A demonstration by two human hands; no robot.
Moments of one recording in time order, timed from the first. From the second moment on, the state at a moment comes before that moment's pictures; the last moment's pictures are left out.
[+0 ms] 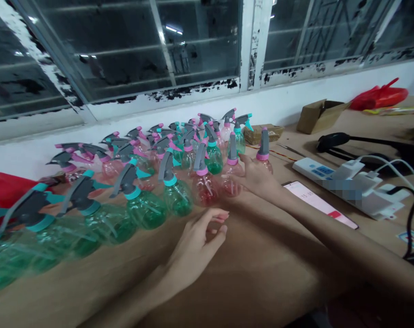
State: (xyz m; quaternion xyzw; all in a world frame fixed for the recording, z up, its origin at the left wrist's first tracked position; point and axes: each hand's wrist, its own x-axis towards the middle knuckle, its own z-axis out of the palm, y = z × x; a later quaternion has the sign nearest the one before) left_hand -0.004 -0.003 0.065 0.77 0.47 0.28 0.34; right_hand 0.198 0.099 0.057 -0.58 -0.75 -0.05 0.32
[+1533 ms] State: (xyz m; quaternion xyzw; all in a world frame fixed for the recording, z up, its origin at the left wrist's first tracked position) left_hand -0.050 0.006 0.098 0.73 0.43 0.43 0.33; right_hand 0.077 0.005 0.021 -0.34 -0.83 0.23 0.38
